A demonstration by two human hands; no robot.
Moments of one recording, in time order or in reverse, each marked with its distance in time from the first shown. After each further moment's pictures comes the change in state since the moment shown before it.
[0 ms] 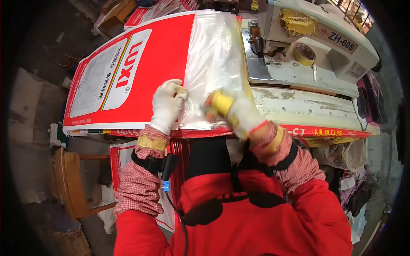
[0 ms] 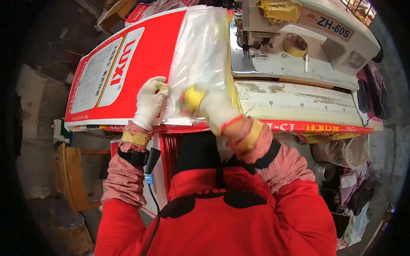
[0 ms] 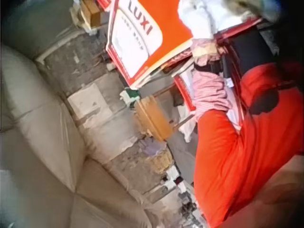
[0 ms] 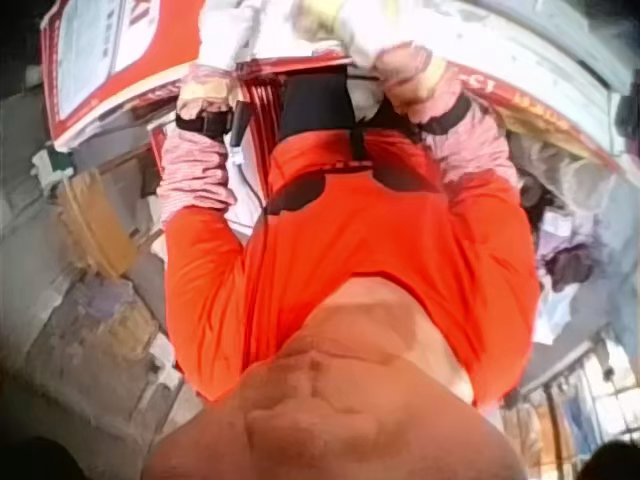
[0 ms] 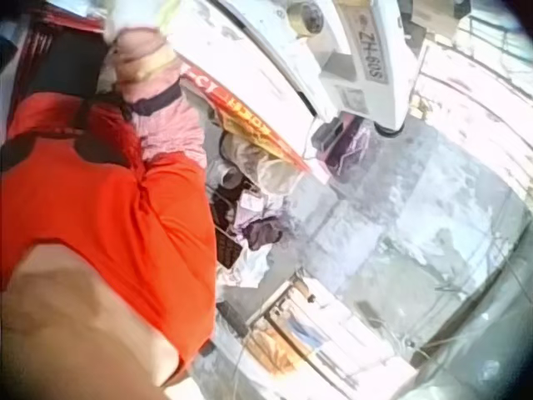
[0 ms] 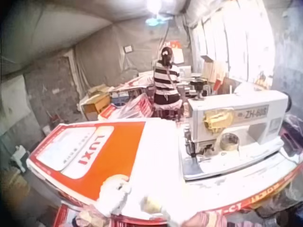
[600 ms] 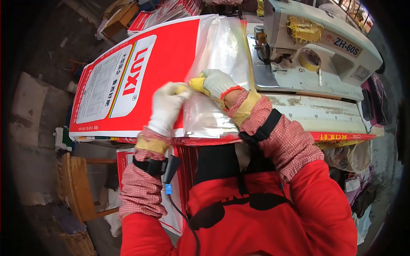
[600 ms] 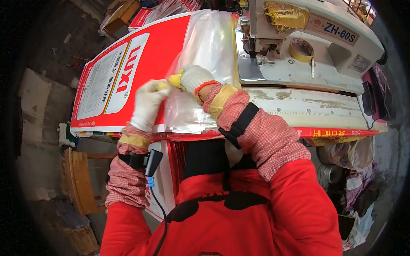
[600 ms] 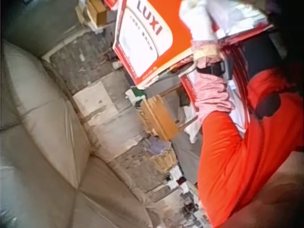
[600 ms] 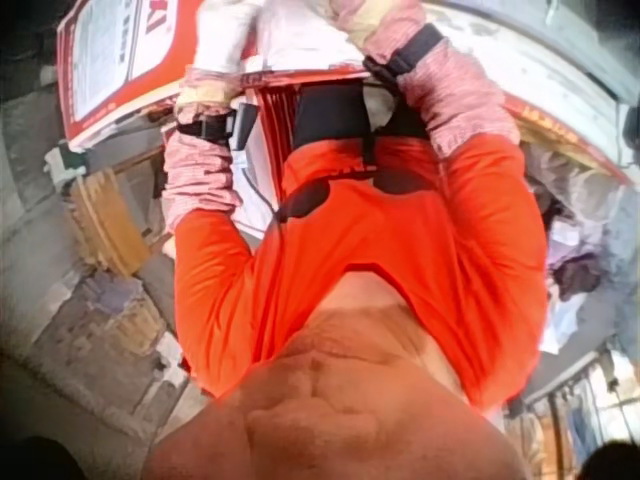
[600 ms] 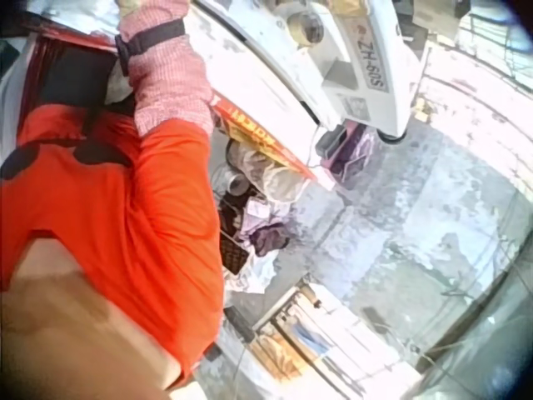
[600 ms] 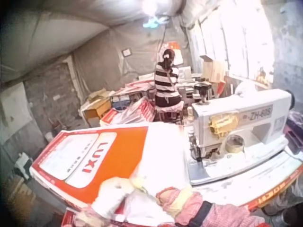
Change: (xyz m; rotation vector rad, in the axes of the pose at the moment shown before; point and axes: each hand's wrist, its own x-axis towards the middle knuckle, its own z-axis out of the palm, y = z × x) left_hand 0.012 0.004 -0.031 -0.600 -0.071 -0.281; right_hand 0.089 -0.022 0.021 -0.717 0.085 -0.190
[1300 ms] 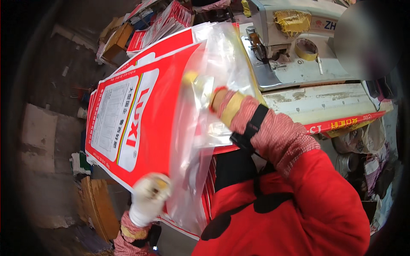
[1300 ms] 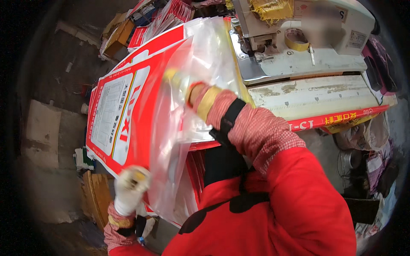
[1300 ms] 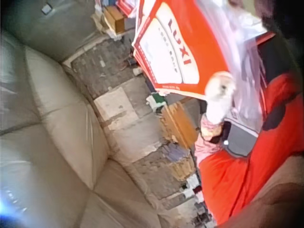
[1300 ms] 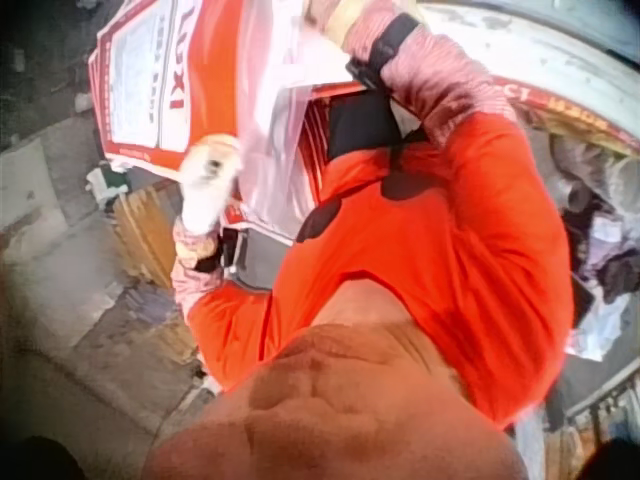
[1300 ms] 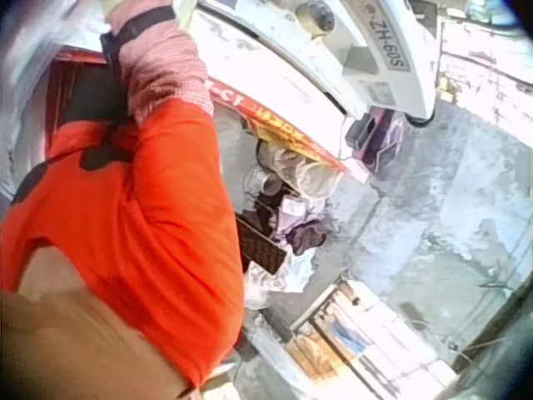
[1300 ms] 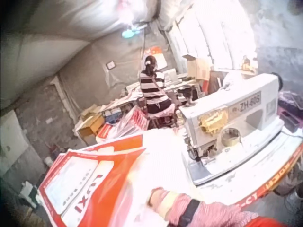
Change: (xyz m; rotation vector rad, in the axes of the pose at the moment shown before) left_hand -0.134 0.070 -0.092 0.234 -0.346 0.040; right_hand 0.123 0.061 0.052 0.292 0.264 -0.412
